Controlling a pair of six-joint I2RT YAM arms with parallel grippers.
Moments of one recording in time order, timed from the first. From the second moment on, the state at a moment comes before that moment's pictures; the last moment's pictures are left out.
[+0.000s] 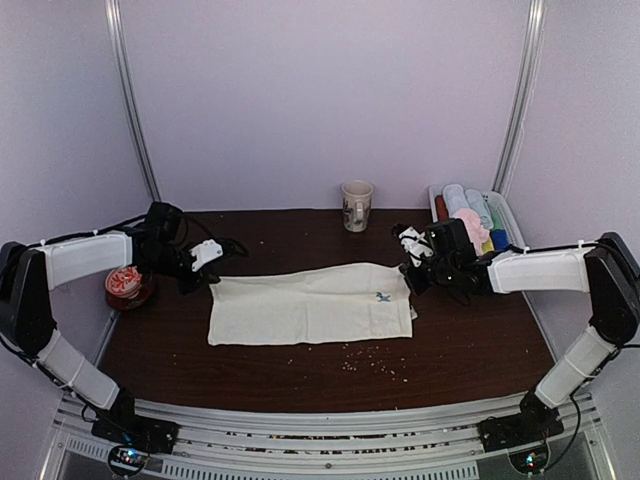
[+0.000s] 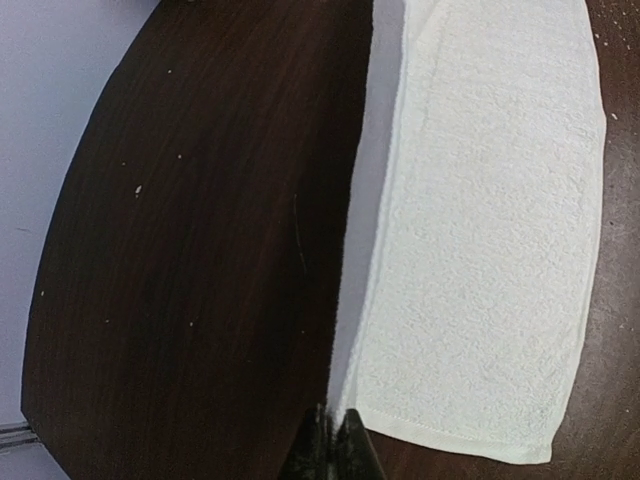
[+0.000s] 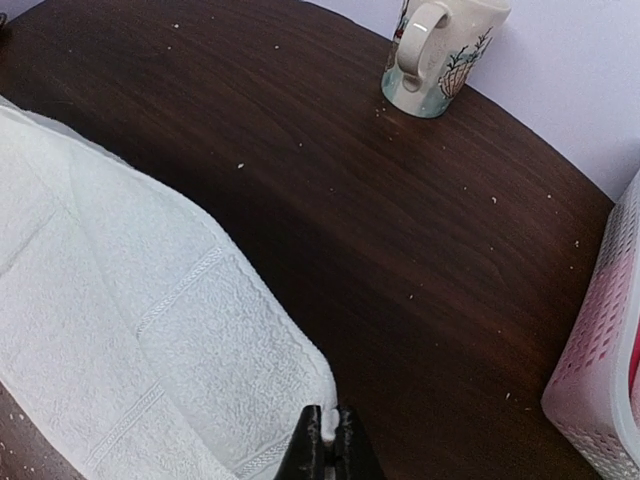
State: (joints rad) left arm -0.26 1.50 0.99 -0.44 0.35 0.94; right arm 0.54 1.57 0.88 0.08 0.06 -0.18
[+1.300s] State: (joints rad) left arm -0.26 1.47 0.85 -0.62 0.46 1.18; right arm 0.59 1.53 0.73 -0.01 0.02 -0.16
